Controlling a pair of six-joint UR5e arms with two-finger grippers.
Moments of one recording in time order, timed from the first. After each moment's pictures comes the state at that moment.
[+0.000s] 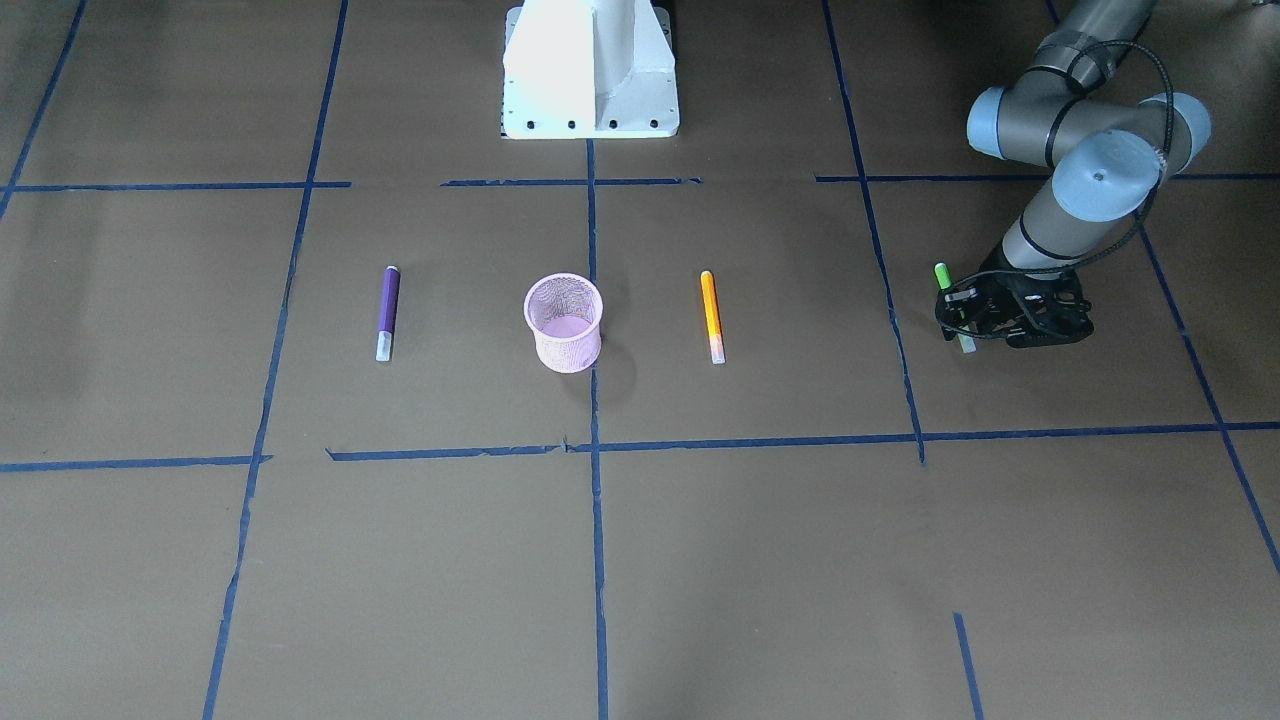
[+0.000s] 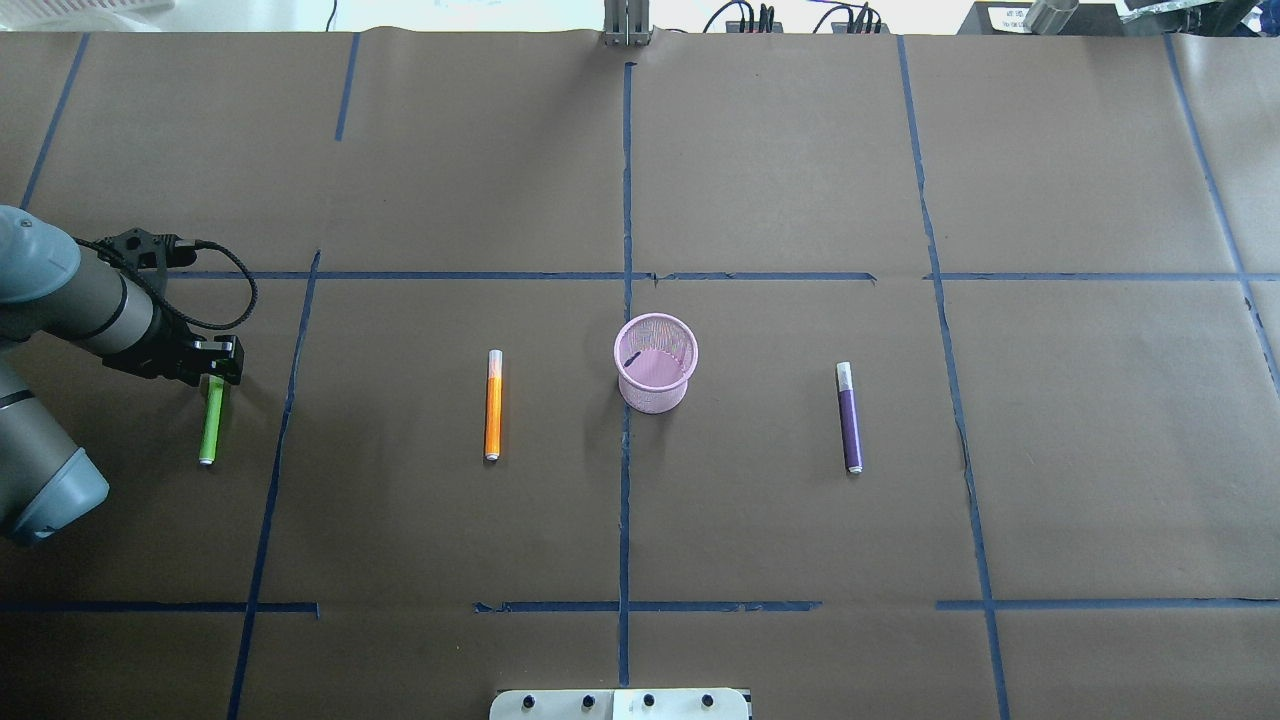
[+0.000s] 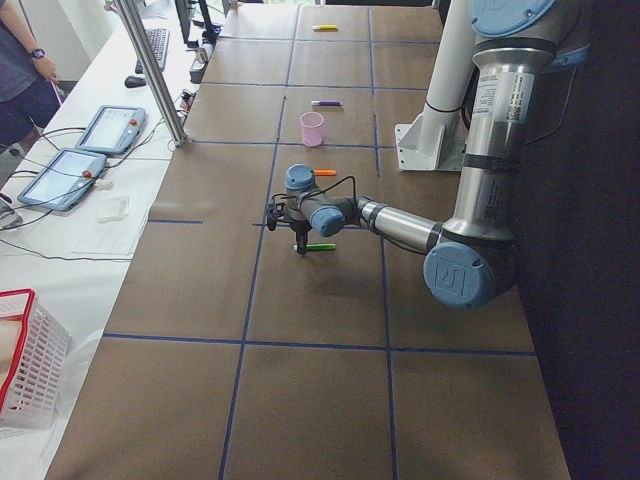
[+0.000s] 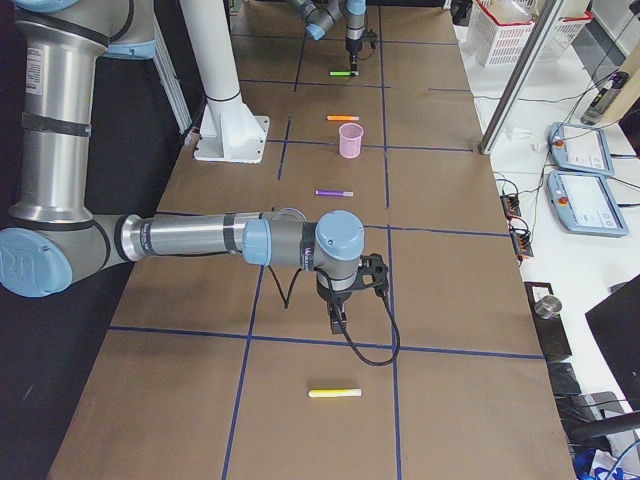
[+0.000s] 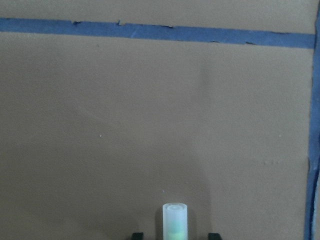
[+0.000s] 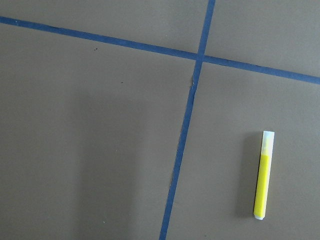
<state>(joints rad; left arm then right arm) -0.81 -1.68 -1.64 -2.01 -2.07 -1.00 1.57 -1.73 1.83 -1.68 2.36 -0.19</state>
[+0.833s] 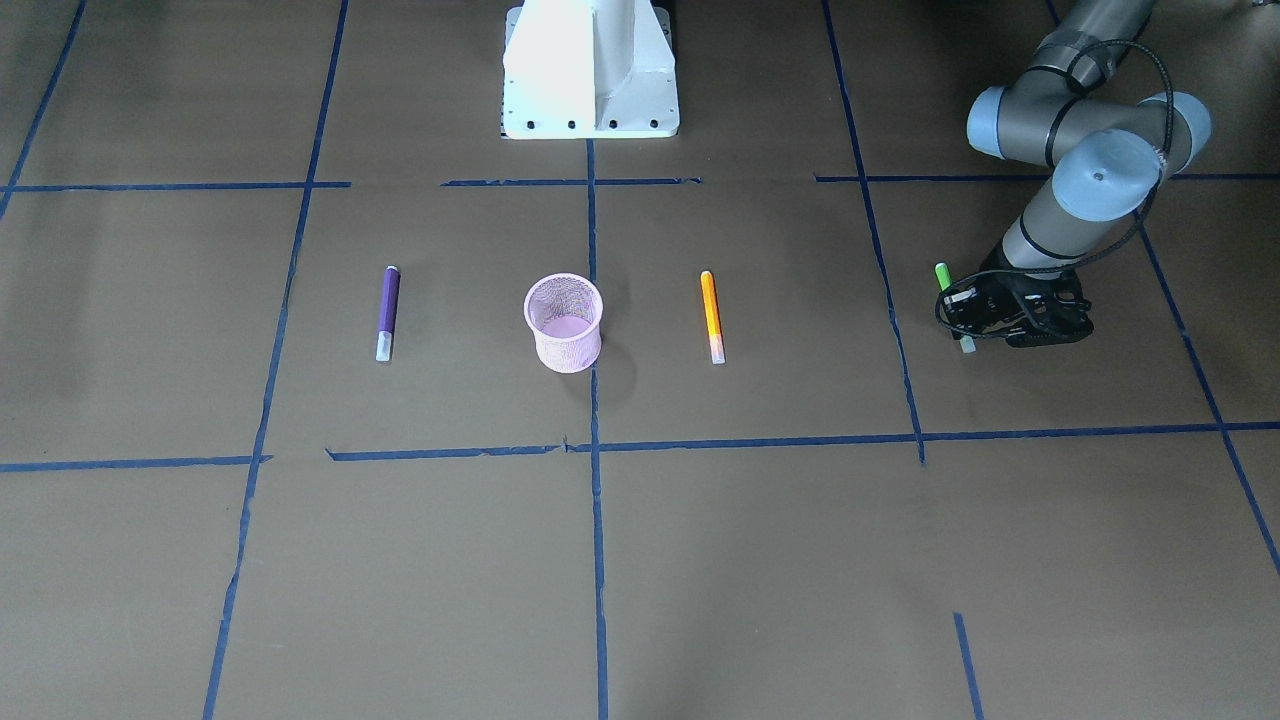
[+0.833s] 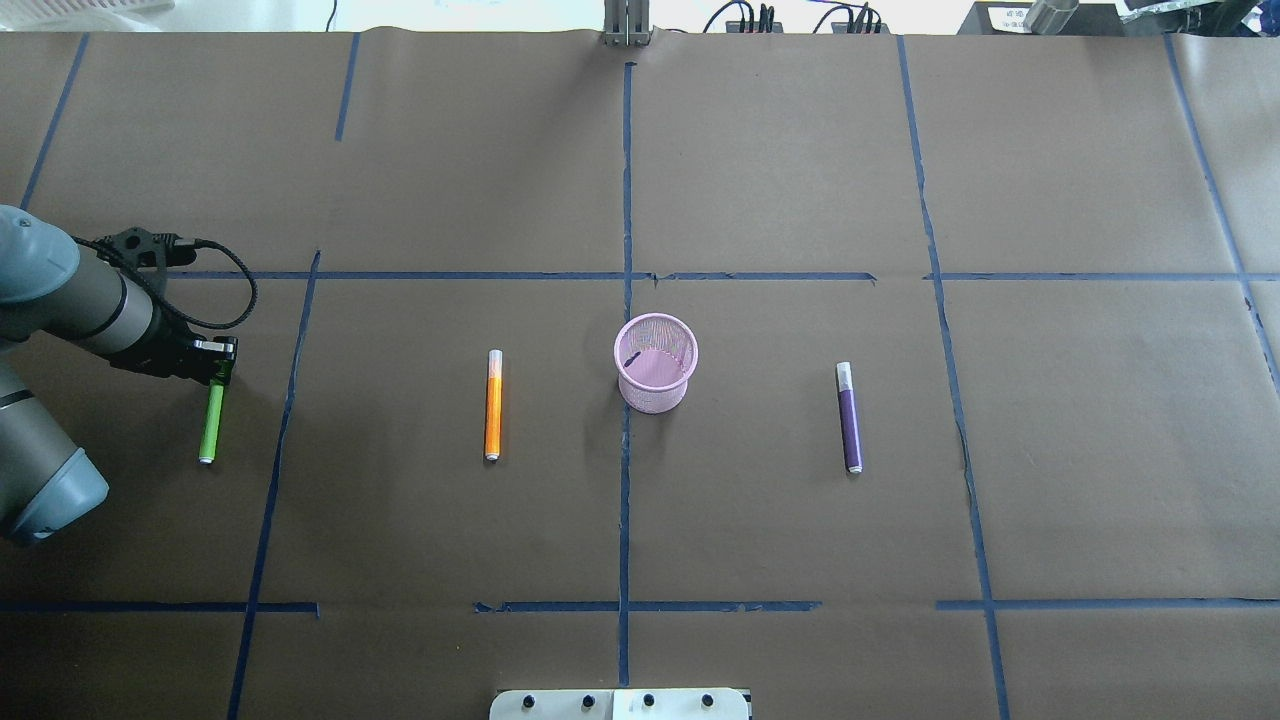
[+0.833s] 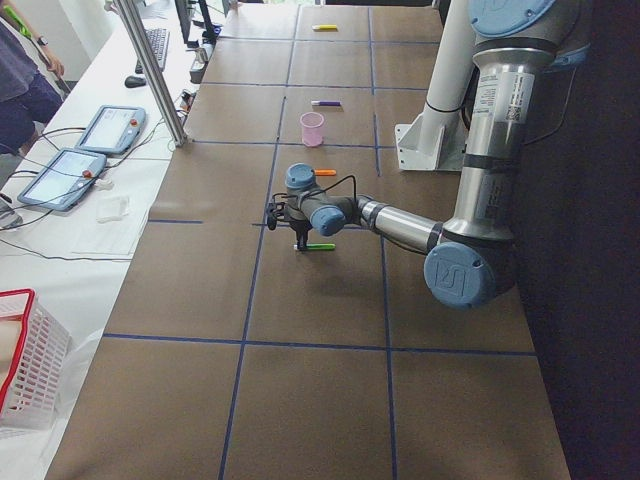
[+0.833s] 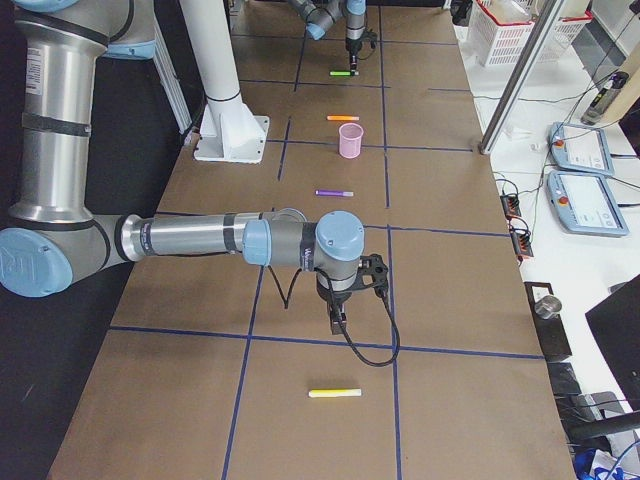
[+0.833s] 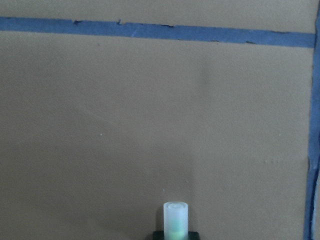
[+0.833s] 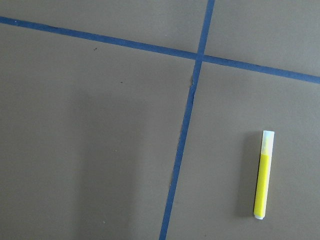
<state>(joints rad) -0.81 -1.68 -1.66 -2.01 -2.06 -1.00 1.57 -1.73 1.83 -1.68 2.36 -0.19</state>
